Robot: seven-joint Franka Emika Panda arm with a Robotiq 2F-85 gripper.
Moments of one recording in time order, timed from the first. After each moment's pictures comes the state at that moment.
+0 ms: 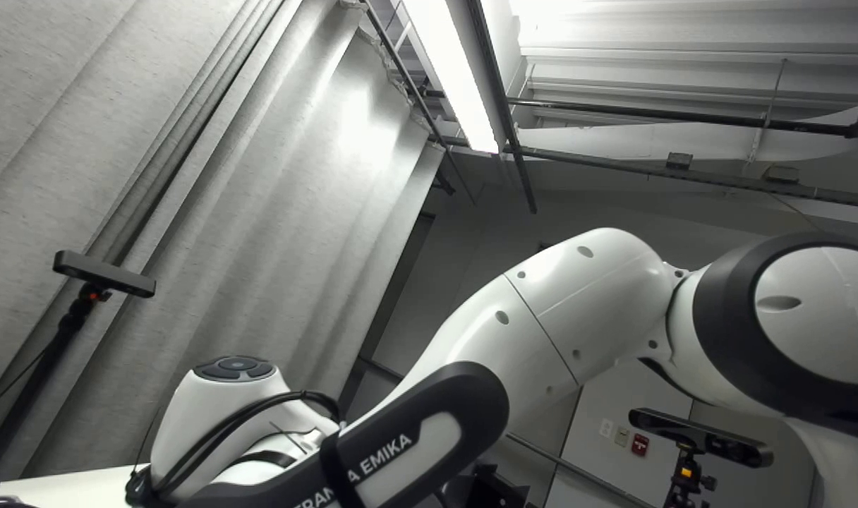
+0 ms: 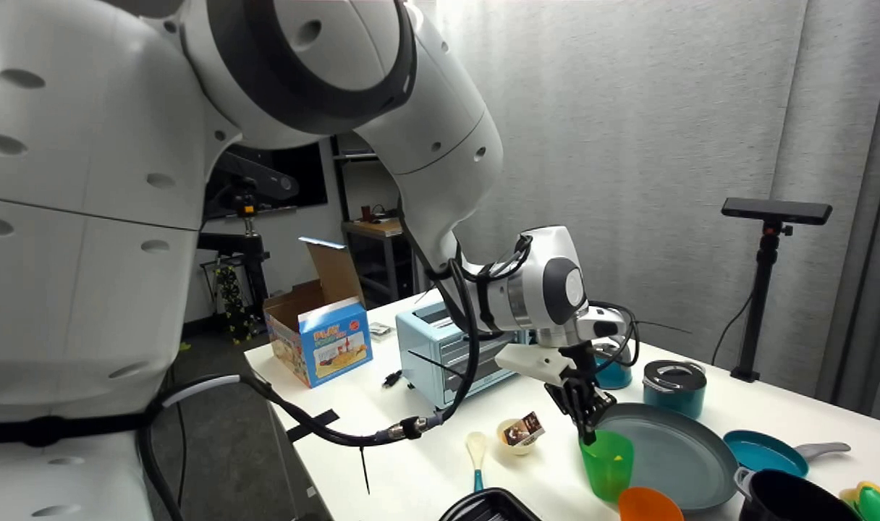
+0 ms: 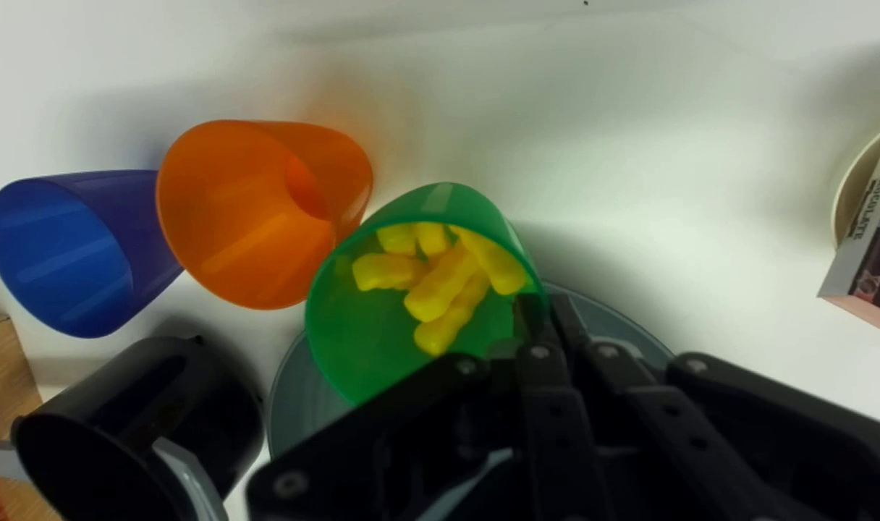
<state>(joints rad) 0.15 0.37 -0.03 -2.12 -0.39 2.49 0.51</state>
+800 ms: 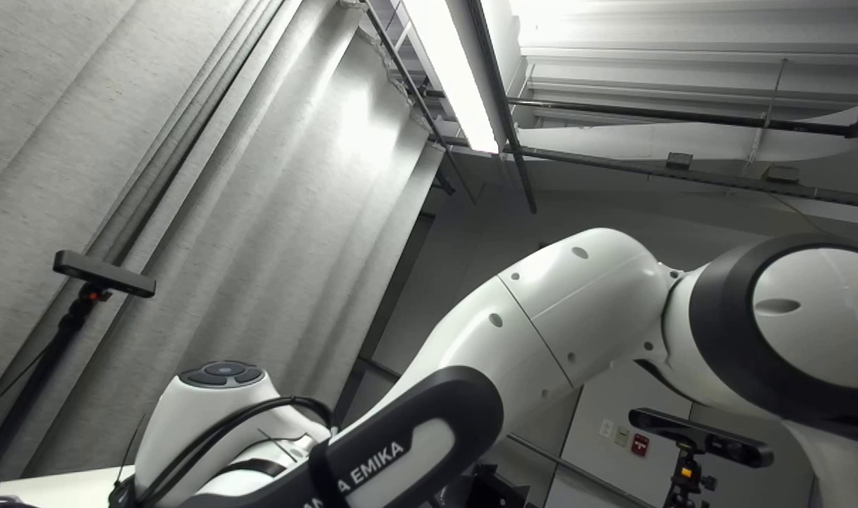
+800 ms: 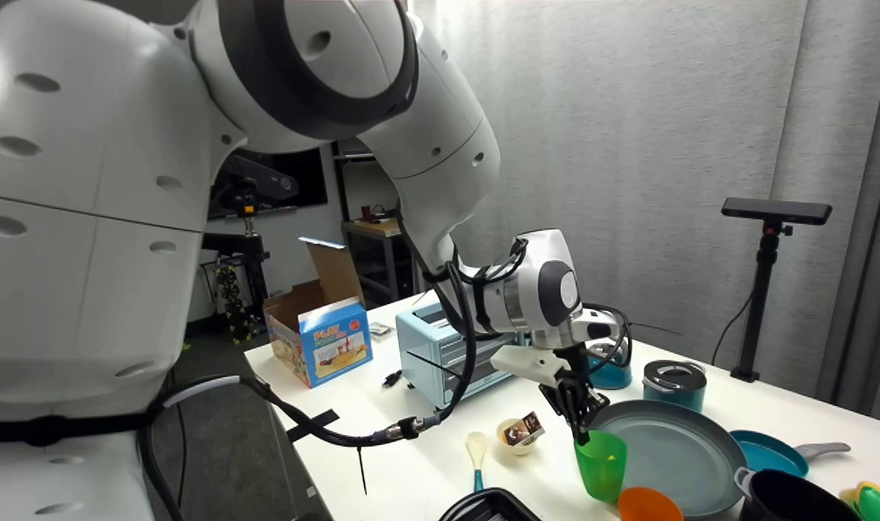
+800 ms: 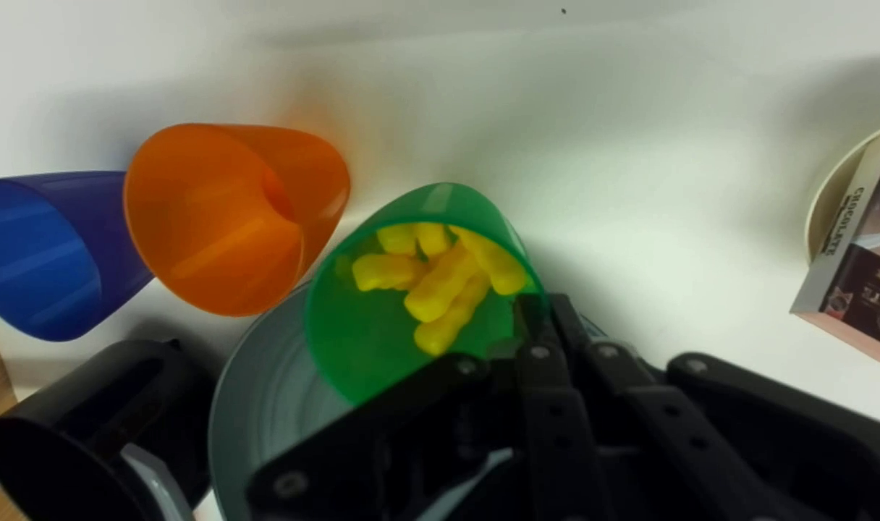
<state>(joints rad) 0.17 0.38 -0.03 -2.11 -0.39 2.49 0.51</state>
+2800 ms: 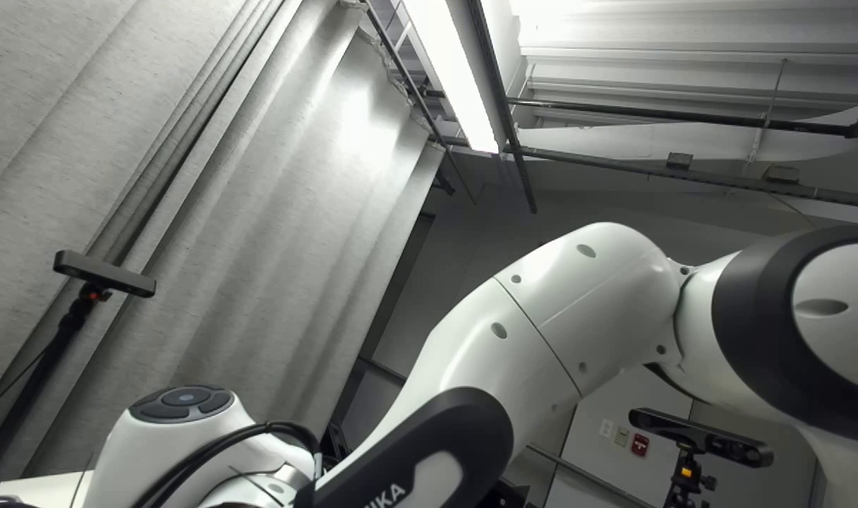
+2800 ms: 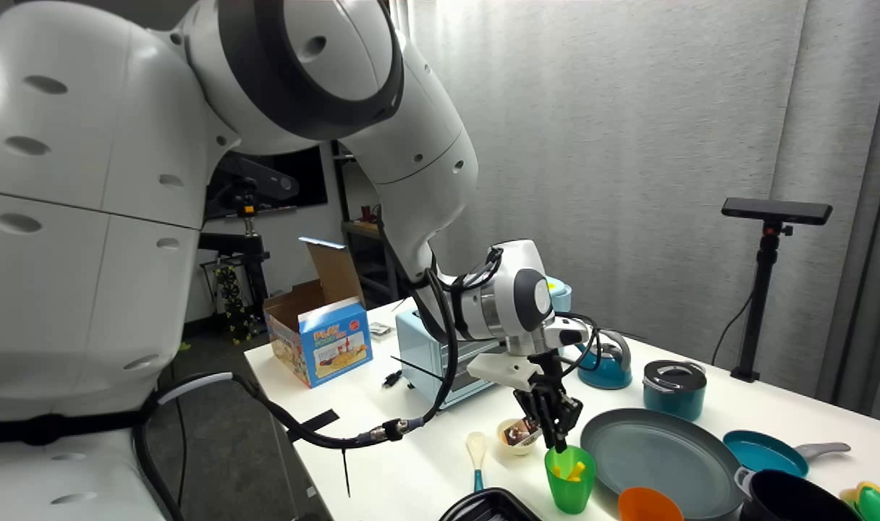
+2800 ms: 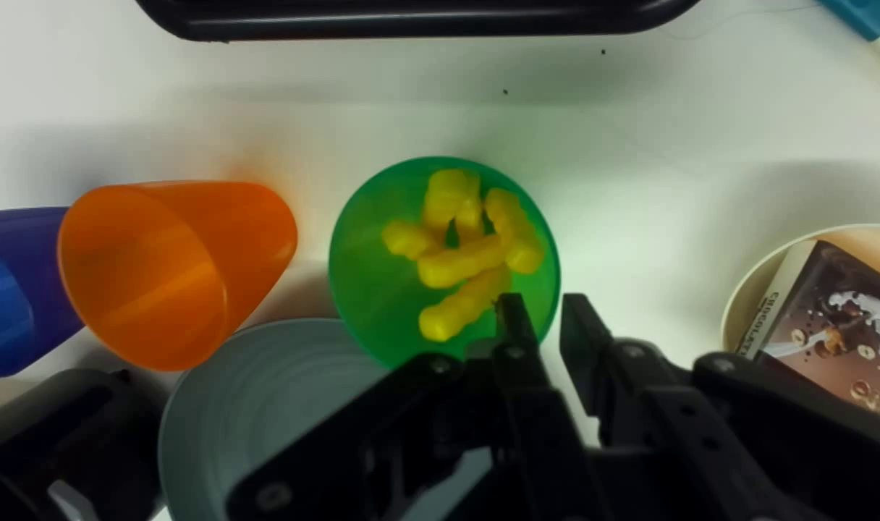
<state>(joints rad) 0.27 0.38 -0.06 -2.16 -0.40 2.49 0.53</state>
